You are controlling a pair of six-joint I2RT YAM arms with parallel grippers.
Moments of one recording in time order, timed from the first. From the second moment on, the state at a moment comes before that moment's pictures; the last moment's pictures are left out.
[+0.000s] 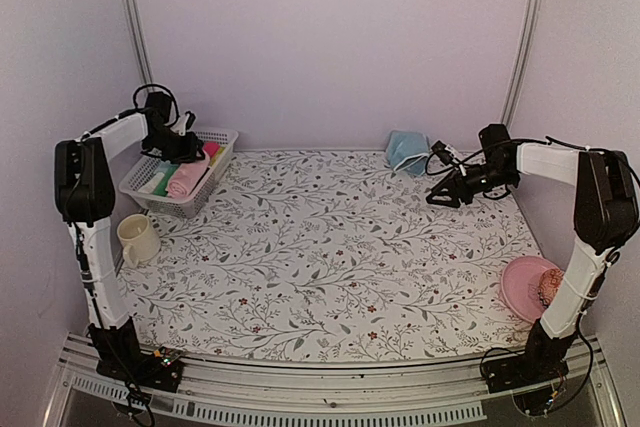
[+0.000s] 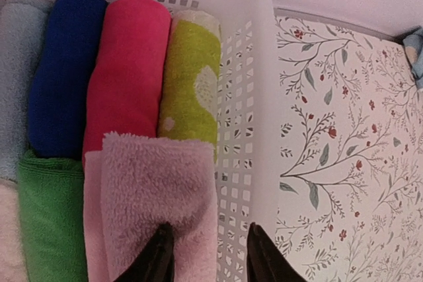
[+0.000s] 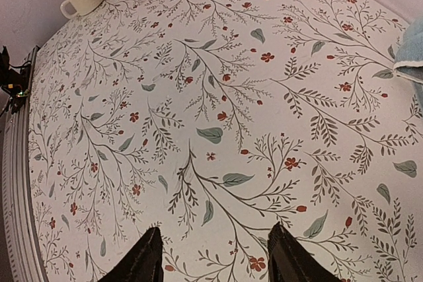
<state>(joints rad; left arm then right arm) 0.03 2.14 1.90 -0.71 0.30 -0.01 0.11 1.81 1.31 -0.58 -0.82 -0.59</state>
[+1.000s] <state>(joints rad) 0.03 2.14 1.83 -0.69 0.08 0.03 0.11 1.82 1.31 -0.58 -0.82 -0.59</state>
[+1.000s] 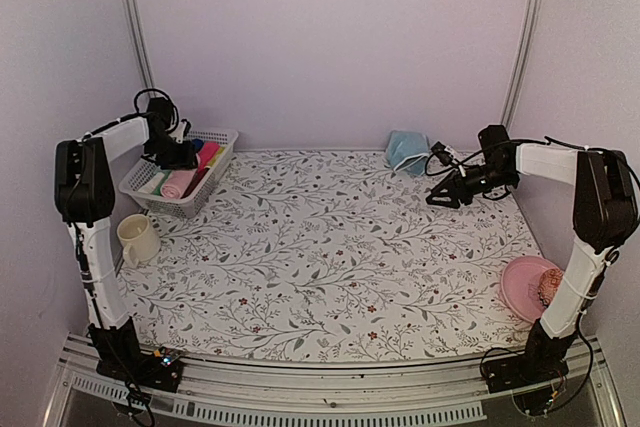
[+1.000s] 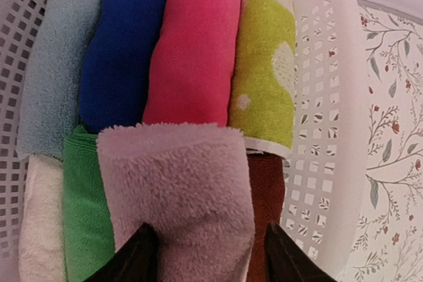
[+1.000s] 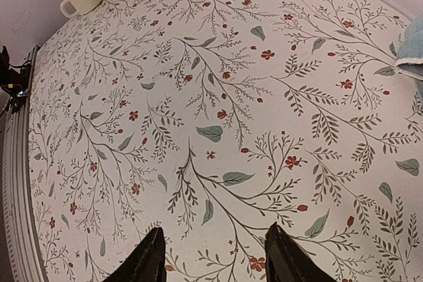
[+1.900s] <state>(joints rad) -0.06 2.15 1.80 -0.68 -0.18 0.01 0.11 1.82 1.31 -0.58 -0.82 -0.59</state>
